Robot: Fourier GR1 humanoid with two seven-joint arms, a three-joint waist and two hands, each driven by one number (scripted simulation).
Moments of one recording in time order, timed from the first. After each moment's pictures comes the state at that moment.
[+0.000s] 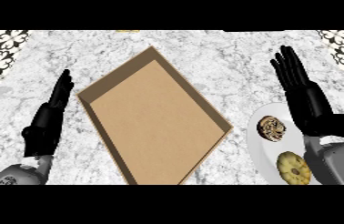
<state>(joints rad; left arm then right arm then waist) -0.12 0.55 -0.32 -1.60 0.17 0.46 0.02 -0.26 -0.53 0.28 -1.56 -0.46 -0.23 -0.18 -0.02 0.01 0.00</state>
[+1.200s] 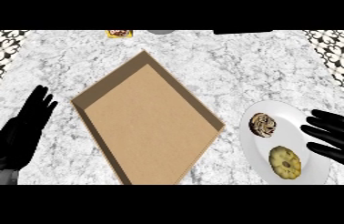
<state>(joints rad) 0.04 0.55 -0.11 -1.63 0.53 0.24 0.11 0.12 -1.24 0.18 -1.95 0.24 -0.03 -0.67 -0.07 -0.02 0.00</state>
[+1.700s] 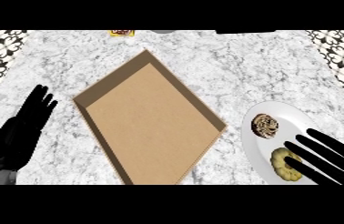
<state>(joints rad) 0.04 0.55 -0.10 -1.64 0.53 0.22 0.12 0.27 -1.35 0.25 -2.22 0.69 0.01 -0.17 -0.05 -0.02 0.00</state>
